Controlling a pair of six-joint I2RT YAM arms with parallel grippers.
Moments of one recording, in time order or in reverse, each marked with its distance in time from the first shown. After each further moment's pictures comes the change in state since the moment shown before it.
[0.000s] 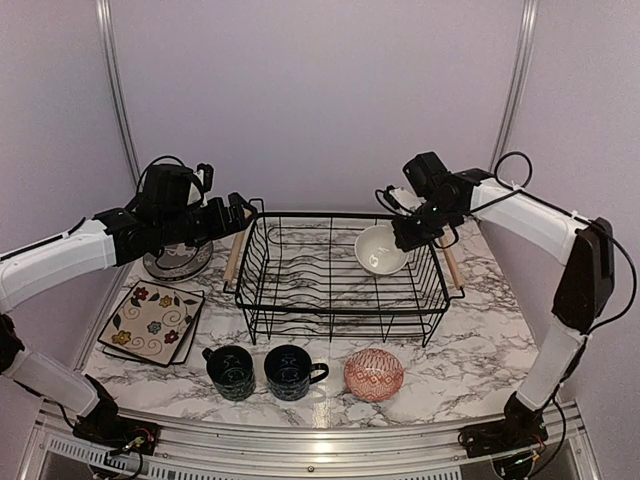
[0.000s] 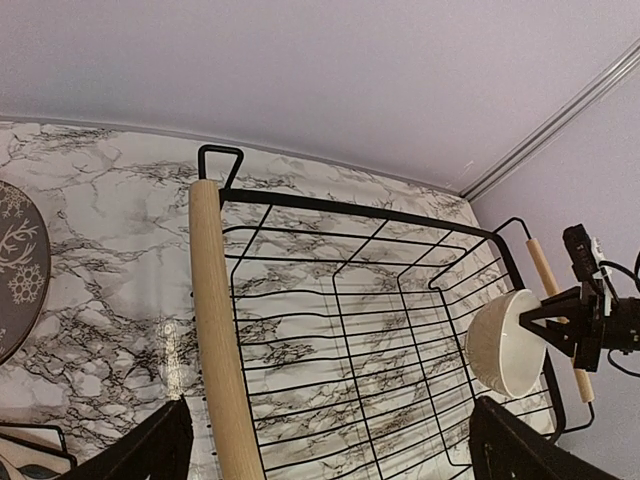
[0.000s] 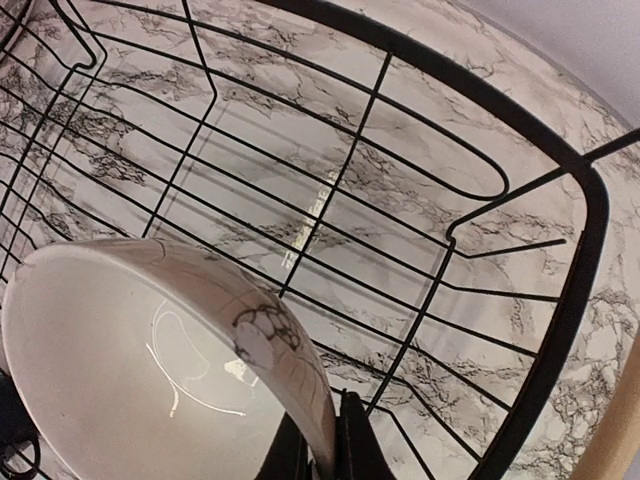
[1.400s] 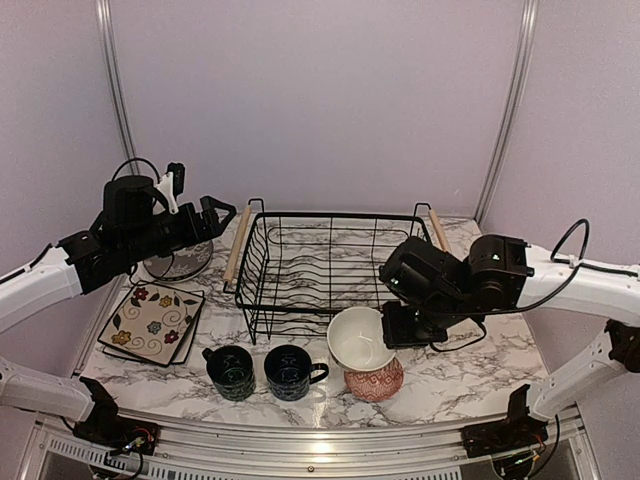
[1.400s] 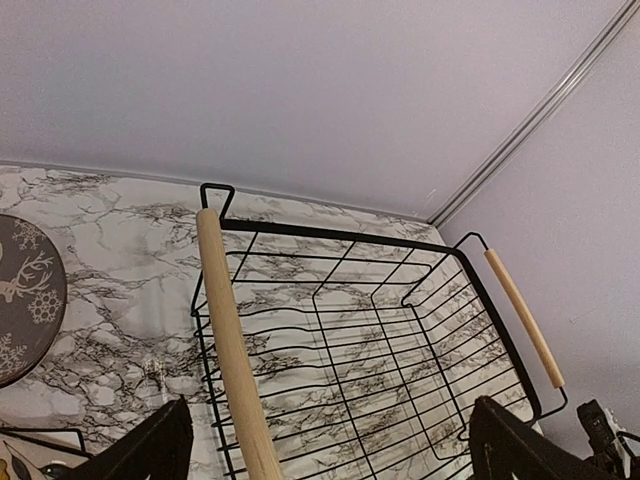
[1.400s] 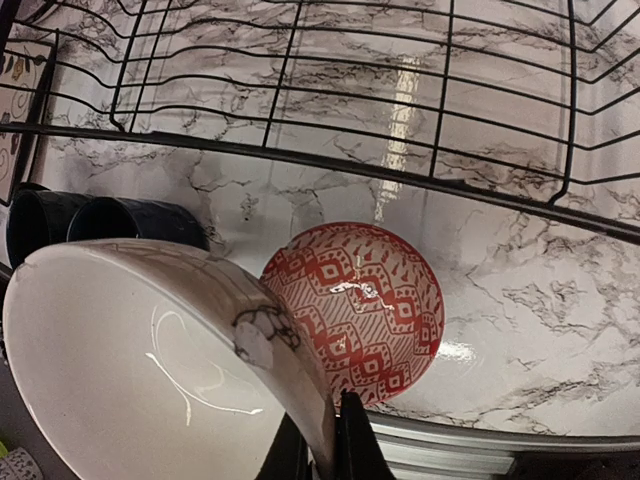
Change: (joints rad) left arm 0.002 -0.232 -0.165 0.082 0.002 0.043; right arm 0.645 -0.430 -0.376 -0.153 0.150 0.962
